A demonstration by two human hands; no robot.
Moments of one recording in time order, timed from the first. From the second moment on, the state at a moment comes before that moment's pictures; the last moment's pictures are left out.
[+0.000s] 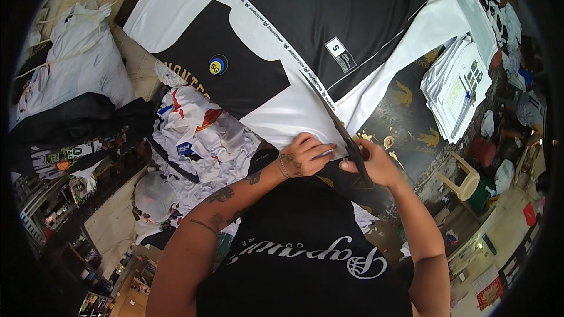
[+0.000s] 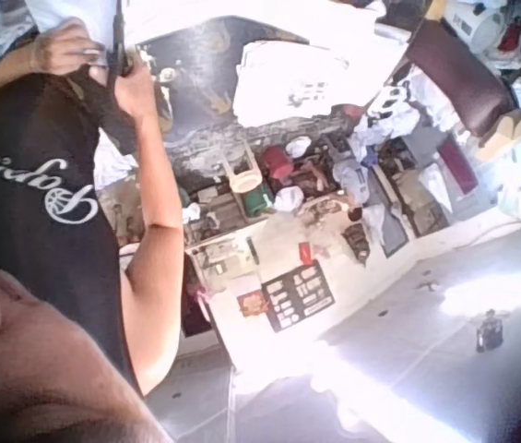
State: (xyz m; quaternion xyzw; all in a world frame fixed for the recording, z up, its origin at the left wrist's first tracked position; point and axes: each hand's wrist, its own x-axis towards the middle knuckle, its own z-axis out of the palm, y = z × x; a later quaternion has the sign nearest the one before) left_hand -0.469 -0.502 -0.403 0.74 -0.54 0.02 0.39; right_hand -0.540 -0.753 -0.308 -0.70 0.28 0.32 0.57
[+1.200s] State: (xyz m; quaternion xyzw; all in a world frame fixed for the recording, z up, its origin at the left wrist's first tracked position) left_hand -0.313 -0.412 -0.397 0.82 -0.49 -0.08 0.28; right_hand -0.303 -0.682 -0.304 -0.71 0.26 0.41 0.52
